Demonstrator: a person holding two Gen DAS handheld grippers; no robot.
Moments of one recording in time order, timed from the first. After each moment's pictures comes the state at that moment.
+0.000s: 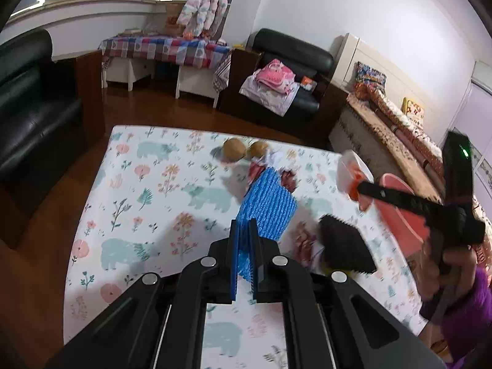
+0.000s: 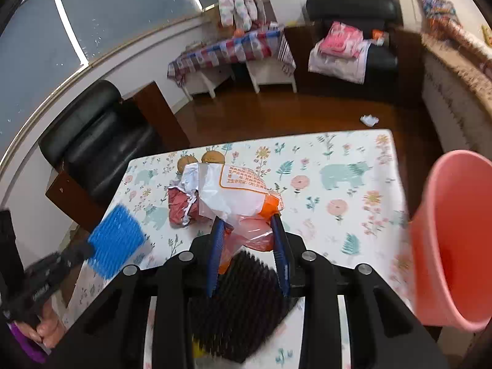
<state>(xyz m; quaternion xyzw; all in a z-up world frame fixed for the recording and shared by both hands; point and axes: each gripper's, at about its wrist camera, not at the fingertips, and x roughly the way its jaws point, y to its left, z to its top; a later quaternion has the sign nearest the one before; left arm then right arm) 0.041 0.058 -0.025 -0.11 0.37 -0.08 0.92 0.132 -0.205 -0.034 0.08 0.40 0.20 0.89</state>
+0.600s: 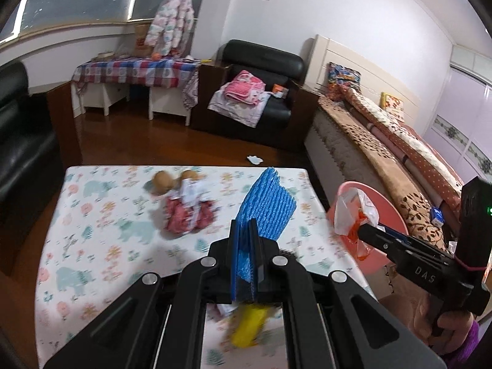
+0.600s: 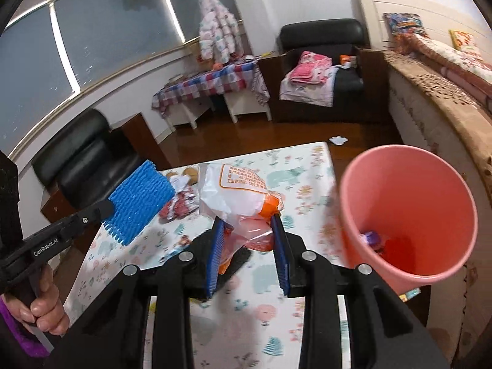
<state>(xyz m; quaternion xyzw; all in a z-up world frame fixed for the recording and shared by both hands) 0.053 -0.046 0.018 -0.07 0.34 -0.12 0.93 0.063 -0.285 -0.010 0.11 0.34 0.14 0.92</state>
